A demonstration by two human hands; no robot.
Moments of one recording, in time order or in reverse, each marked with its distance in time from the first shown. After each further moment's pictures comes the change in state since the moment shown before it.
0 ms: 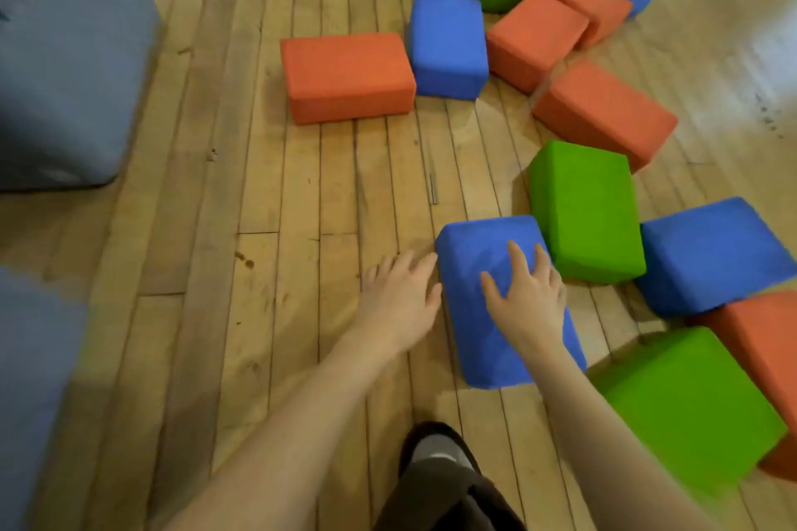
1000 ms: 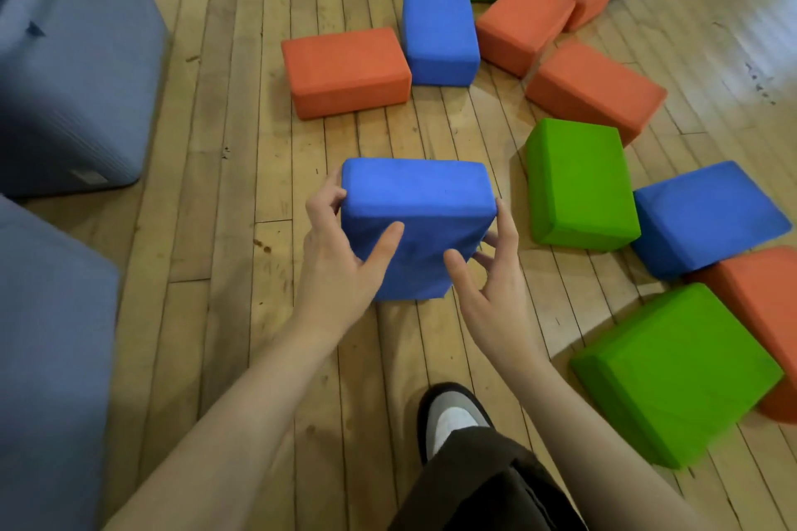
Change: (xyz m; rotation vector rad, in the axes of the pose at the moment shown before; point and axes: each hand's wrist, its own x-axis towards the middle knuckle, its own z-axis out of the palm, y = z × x) left_hand -0.056 -0.028 -0.058 -0.642 0.540 0.105; right_hand -0.084 -0.057 -0.042 0.891 -0.002 -0.199
